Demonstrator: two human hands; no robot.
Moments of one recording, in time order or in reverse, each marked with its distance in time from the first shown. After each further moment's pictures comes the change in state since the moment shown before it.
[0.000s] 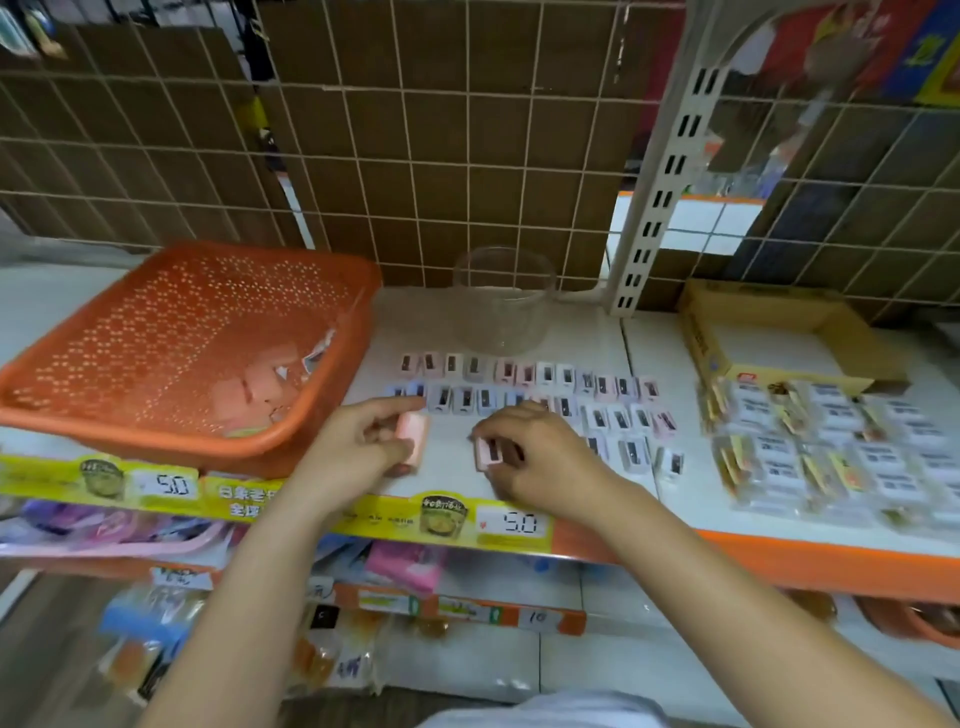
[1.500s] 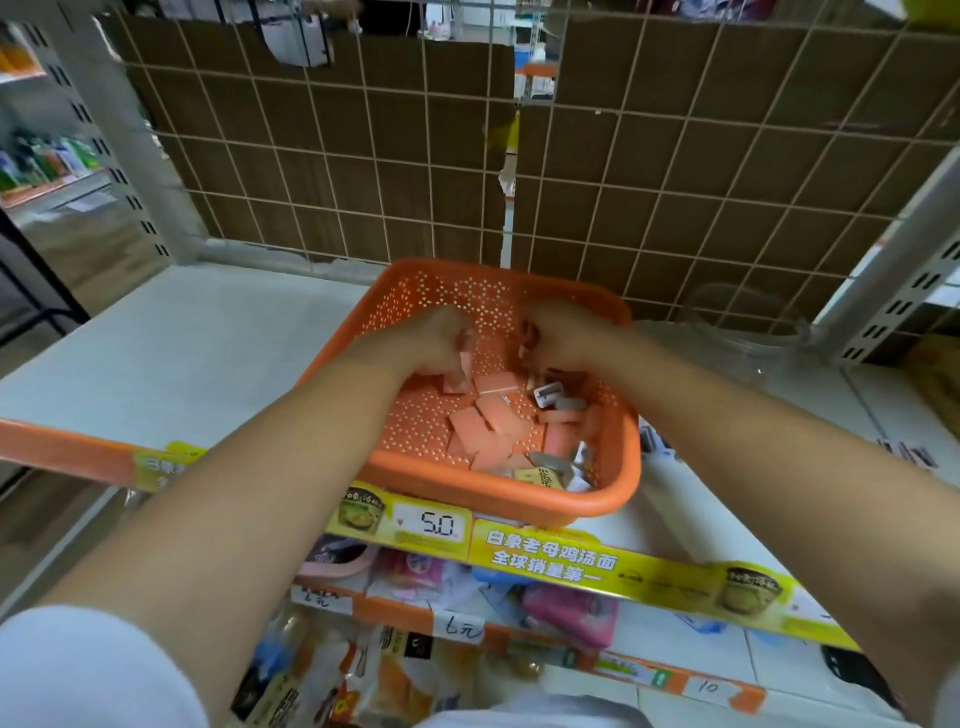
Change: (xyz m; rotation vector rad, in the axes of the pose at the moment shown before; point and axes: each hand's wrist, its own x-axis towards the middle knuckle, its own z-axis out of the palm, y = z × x) left_hand 0.137 0.011 -0.213 0.938 -0.207 0.100; right_hand 0.238 -0.126 0.040 -0.213 -0.211 0.152
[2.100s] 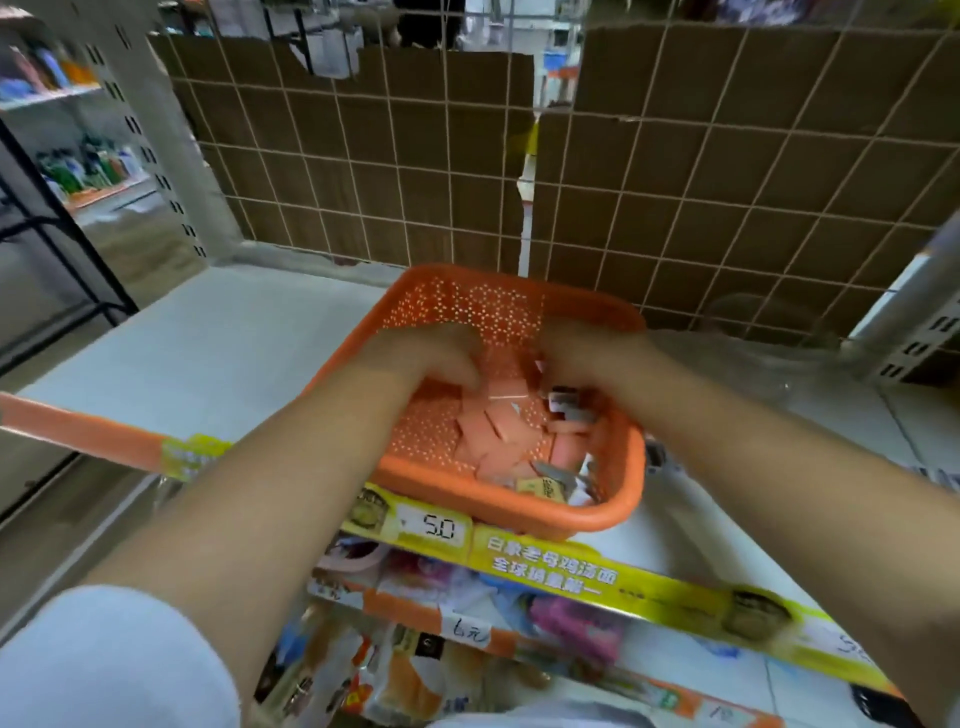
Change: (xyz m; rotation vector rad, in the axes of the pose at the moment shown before) left_hand 0.004 0.004 -0.003 0.247 -0.149 -0.091; right_hand 0.001 -0.002 0.001 -0.127 -0.170 0.049
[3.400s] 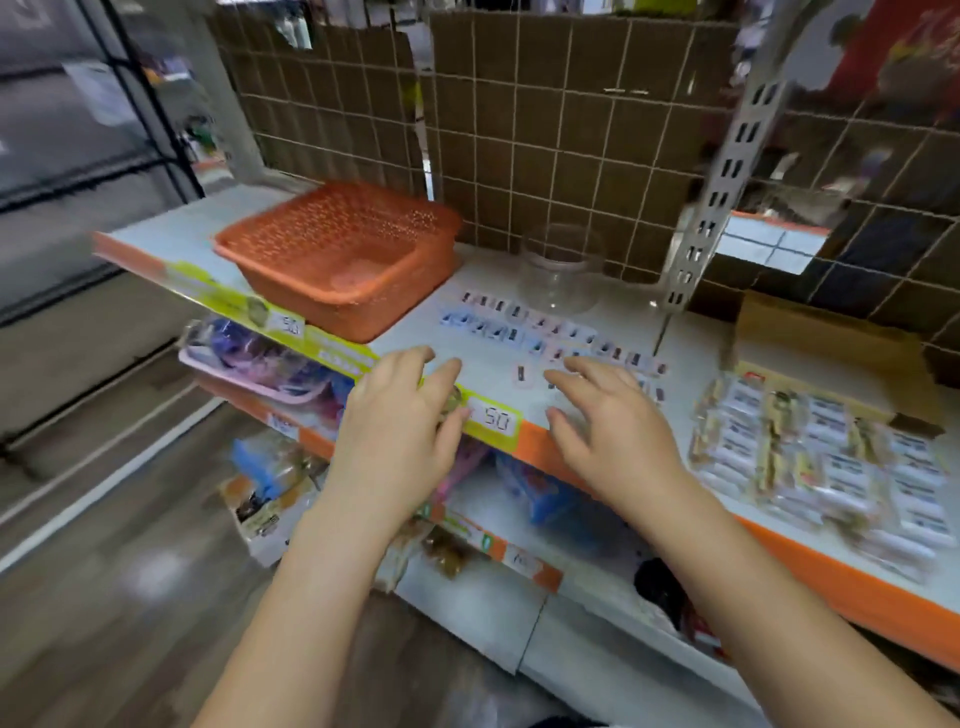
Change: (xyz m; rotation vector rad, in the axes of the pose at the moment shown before) left_hand -0.214 0.332 0.163 0.000 0.871 -0.157; right_hand -0.315 0.209 0.085 0.155 0.679 -0.351
